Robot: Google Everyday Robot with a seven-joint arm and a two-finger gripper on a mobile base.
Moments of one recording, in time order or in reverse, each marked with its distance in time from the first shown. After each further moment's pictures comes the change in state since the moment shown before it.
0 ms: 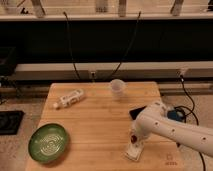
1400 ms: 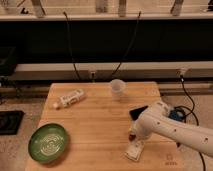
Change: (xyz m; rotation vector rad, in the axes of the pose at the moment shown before) arm 0.001 0.005 0.001 0.006 -0.020 -0.006
